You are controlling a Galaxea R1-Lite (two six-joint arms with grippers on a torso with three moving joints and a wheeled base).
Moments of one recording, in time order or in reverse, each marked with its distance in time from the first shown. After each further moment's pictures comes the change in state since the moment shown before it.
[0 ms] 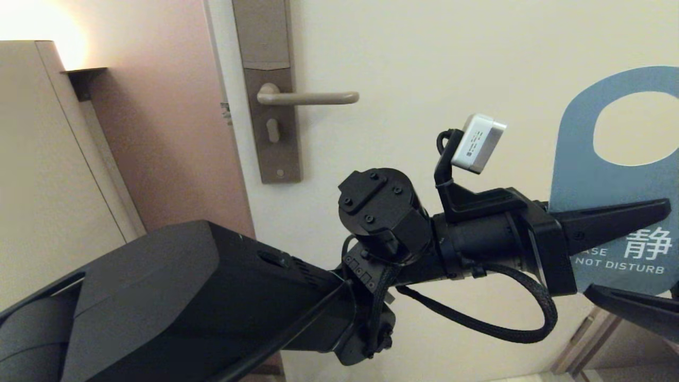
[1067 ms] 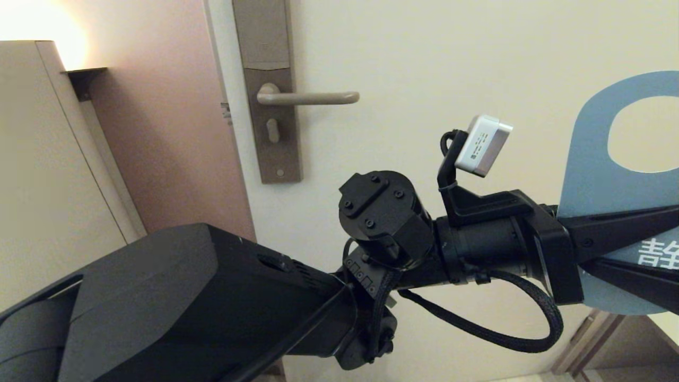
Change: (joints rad) left arm -0.001 0.000 0.005 -0.010 0.002 0.004; right arm 0.000 0.000 0.006 0.000 0.001 0.000
